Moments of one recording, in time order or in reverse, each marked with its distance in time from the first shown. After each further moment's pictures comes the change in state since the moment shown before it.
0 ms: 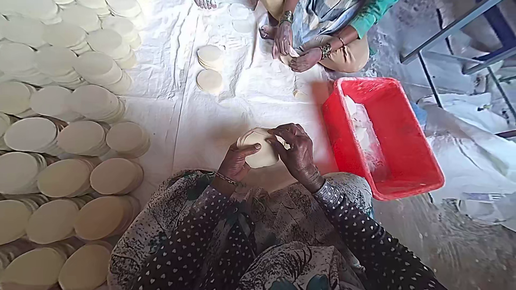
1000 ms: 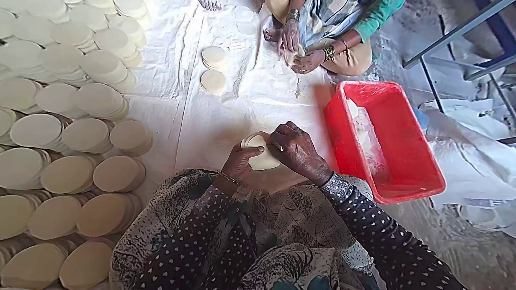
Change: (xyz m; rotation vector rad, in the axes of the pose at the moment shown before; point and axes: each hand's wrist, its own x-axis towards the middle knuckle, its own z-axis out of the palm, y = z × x) left_hand 0.004 -0.003 -0.004 0.086 -0.024 -0.008; right_hand 0.023 0.001 -0.010 -0.196 -0.339 -0.216
